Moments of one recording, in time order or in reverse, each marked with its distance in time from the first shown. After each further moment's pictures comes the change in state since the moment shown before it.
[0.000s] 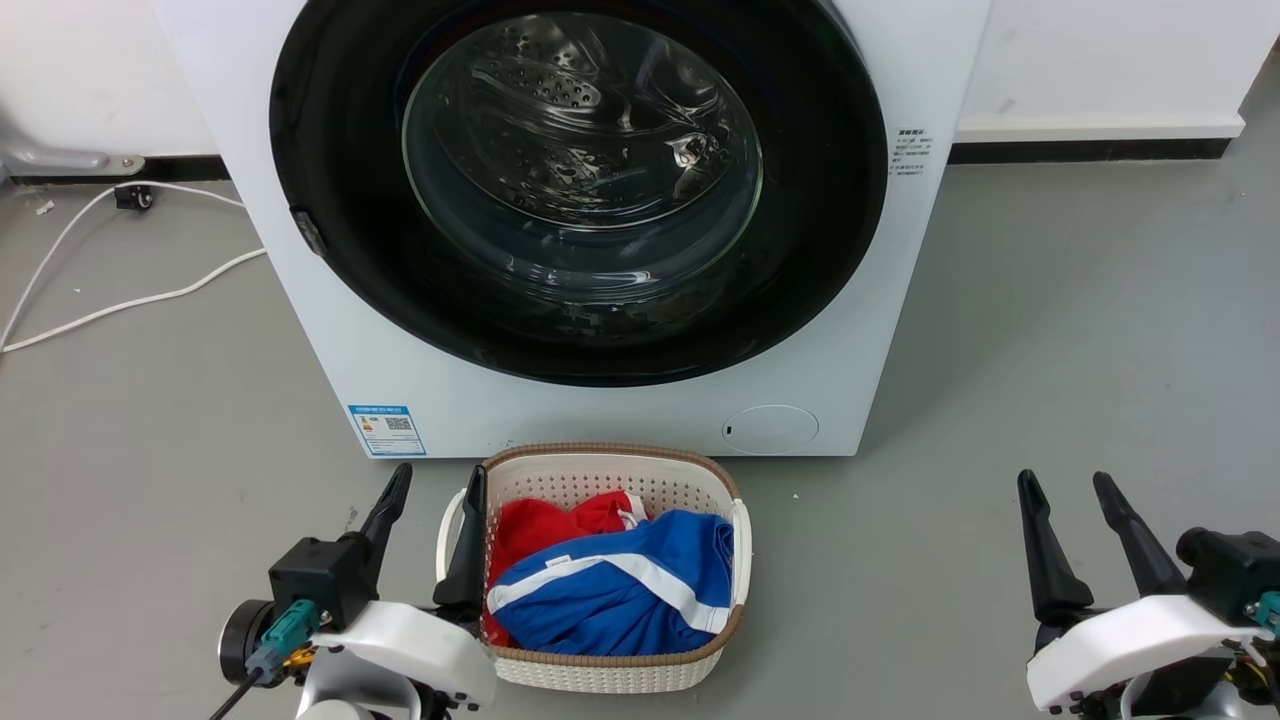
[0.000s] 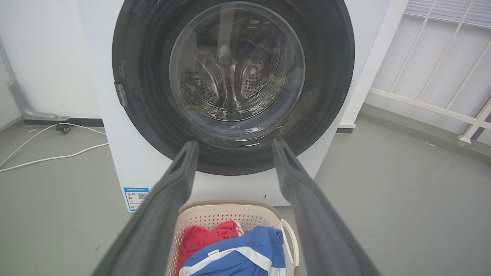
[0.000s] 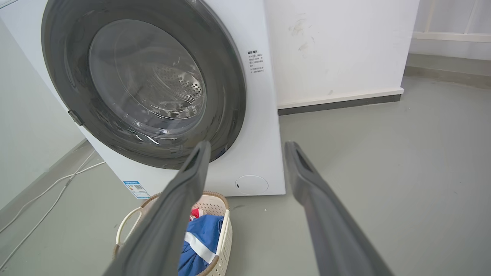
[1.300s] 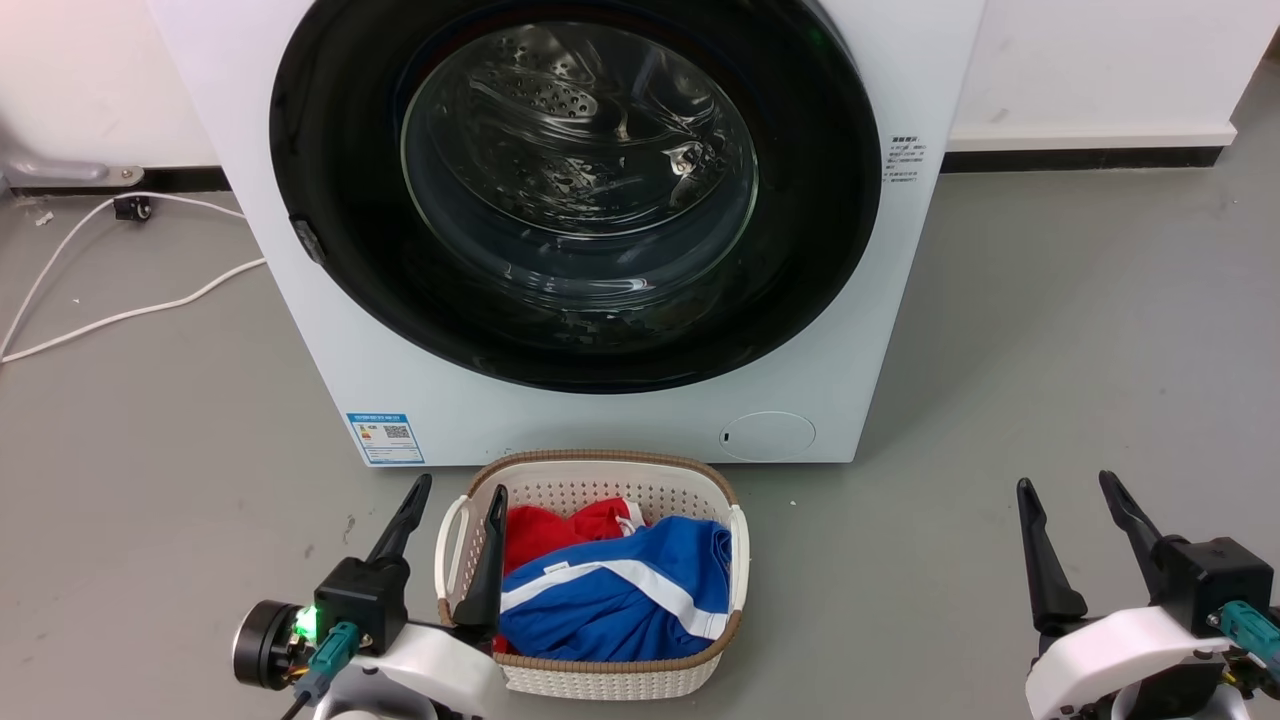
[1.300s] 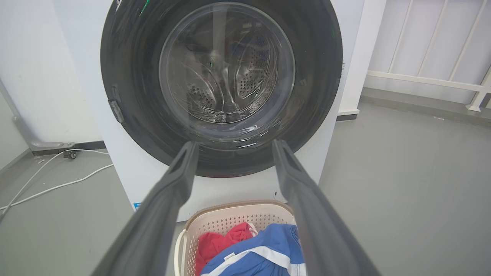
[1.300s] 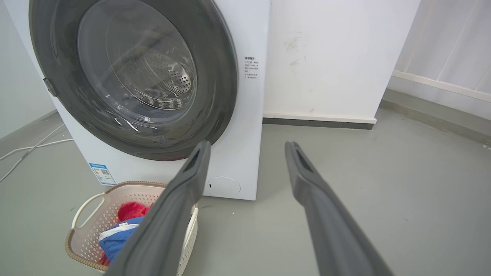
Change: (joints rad) left arm -0.006 -0.022 0.002 0.074 0.164 -0.022 -0.080; right arm 0.009 0.000 -0.007 -0.006 -0.215 0.002 -0.041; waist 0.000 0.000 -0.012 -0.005
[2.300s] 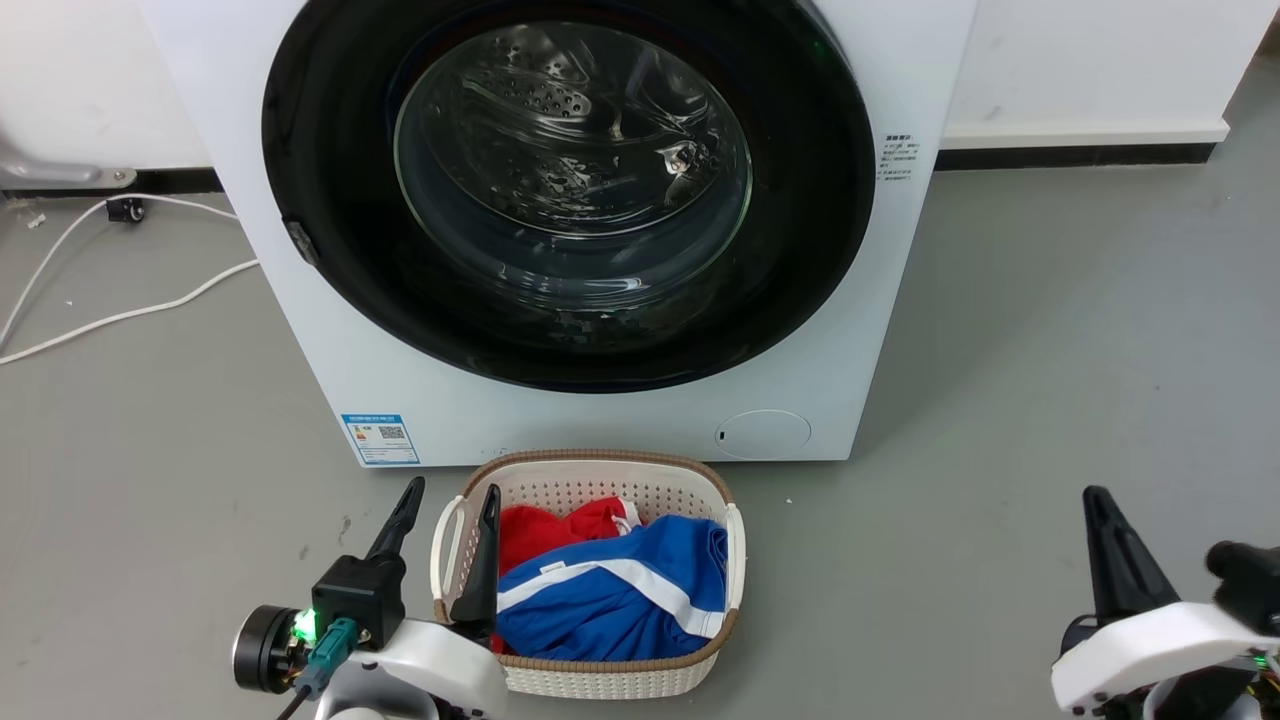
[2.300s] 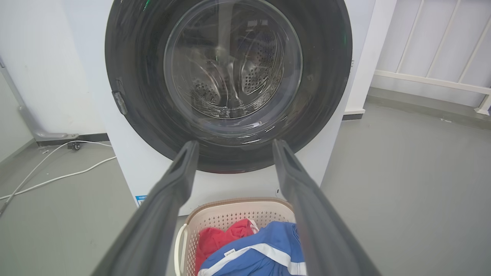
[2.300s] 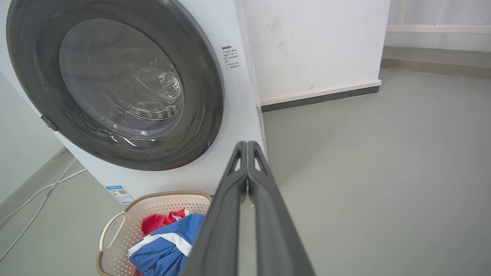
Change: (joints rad) left arm -0.012 -0.013 0.012 0.045 -0.002 0.016 -0.004; right arm -0.014 0.001 -0.043 0.076 0.187 0.000 0.008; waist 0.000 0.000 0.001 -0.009
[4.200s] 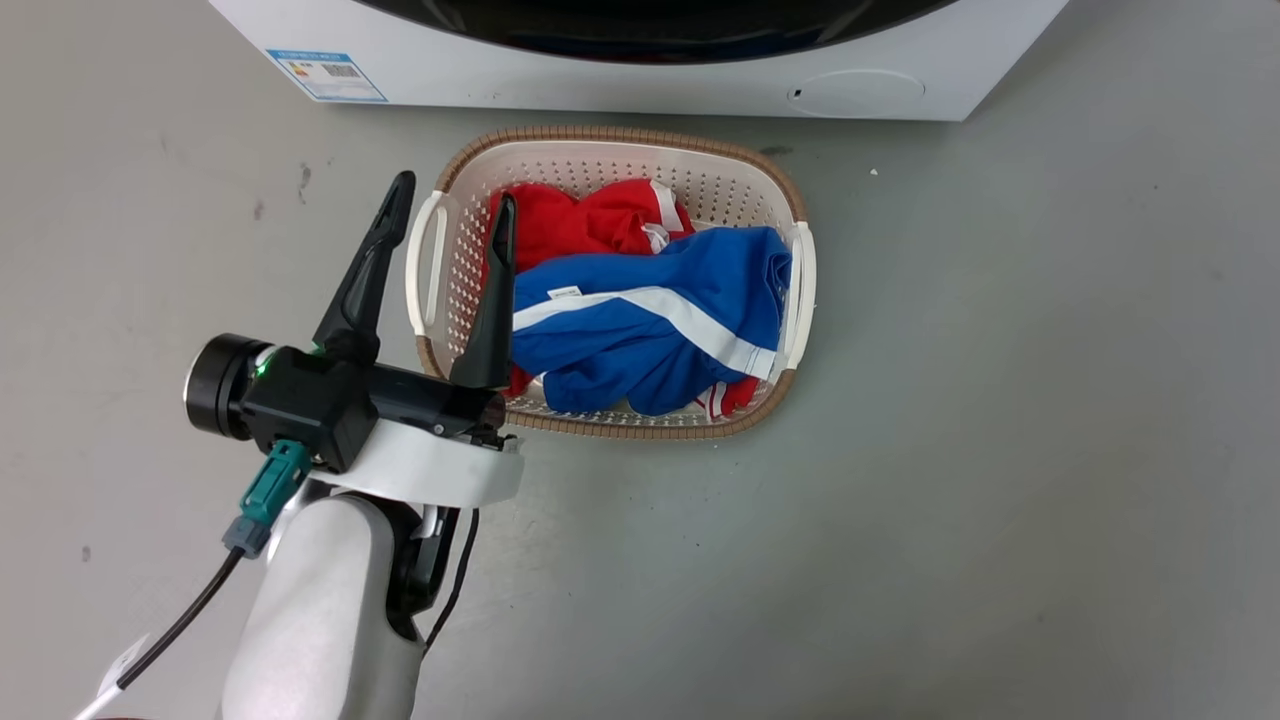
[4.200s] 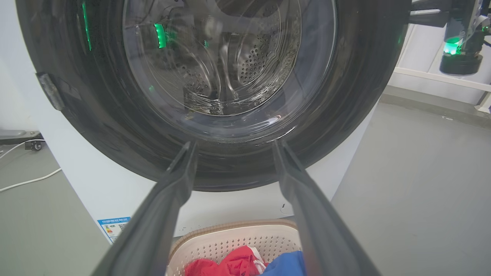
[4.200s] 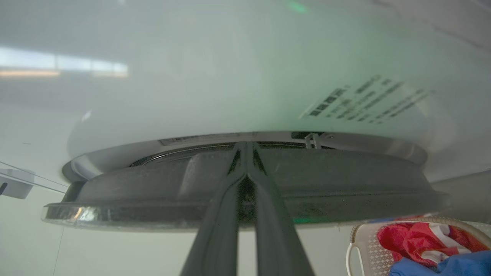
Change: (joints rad) left arm -0.291 -0.027 0.021 -0.244 0.042 -0.064 0.000; right arm -1.543 -0.253 0.390 1.105 1.460 0.000 0.483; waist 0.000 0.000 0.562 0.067
